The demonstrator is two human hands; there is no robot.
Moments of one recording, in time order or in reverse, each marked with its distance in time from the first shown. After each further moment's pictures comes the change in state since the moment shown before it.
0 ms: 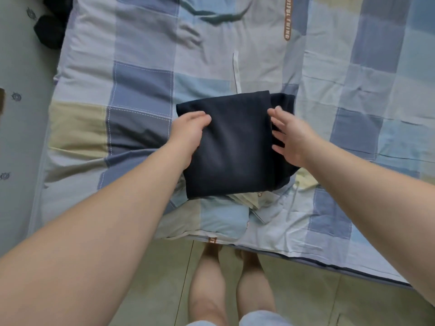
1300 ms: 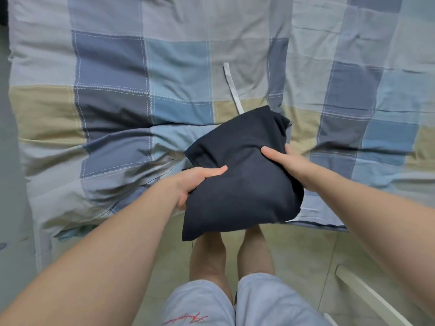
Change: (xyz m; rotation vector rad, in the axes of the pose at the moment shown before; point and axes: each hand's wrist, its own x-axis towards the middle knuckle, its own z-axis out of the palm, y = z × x) left_hand -0.035 -0.110 -0.002 0.093 -0.652 -0.805; right_hand -0.005 0.119 -0.070 -0.345 -0.067 0.178
